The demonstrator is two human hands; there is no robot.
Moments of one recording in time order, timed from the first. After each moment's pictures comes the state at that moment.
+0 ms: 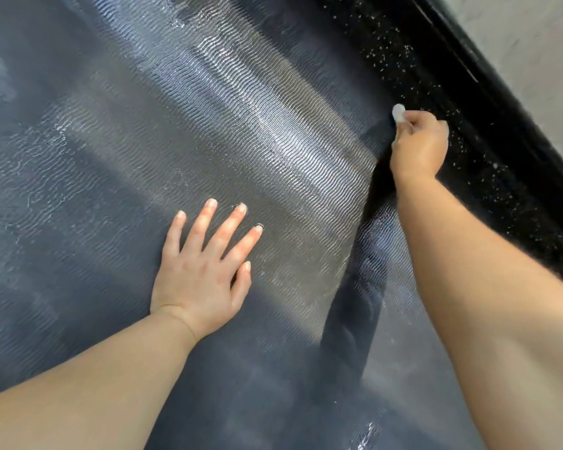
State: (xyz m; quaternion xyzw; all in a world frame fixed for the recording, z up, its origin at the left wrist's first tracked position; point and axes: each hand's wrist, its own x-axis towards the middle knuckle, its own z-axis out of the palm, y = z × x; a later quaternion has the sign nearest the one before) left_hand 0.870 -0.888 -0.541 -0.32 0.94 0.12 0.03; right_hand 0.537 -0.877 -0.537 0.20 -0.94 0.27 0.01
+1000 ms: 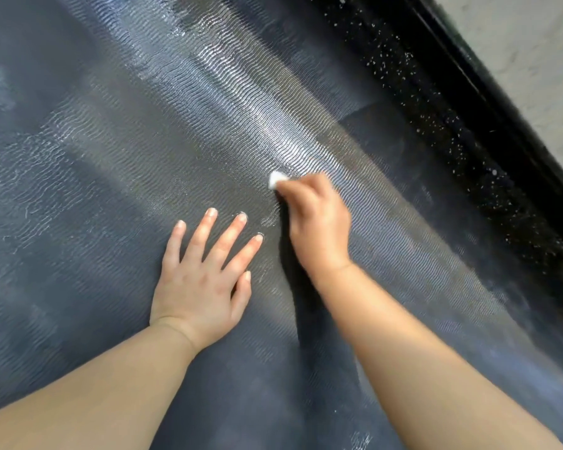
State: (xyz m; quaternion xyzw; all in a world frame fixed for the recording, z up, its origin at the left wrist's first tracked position) left_hand 0.870 -0.888 -0.540 -0.32 0.94 0.13 0.04; right_hand 0.690 -0.862 -0.536 0.51 -0.82 0.25 -0.02
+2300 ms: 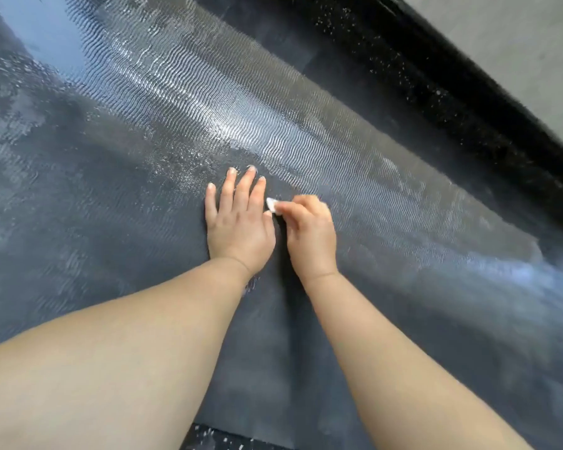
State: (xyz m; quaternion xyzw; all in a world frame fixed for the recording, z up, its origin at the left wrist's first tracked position) left_hand 0.877 -0.898 -0.540 -0.31 0.92 0.23 0.02; right_hand 0.811 -0.810 -0.523 0.33 -0.91 0.26 -0.03
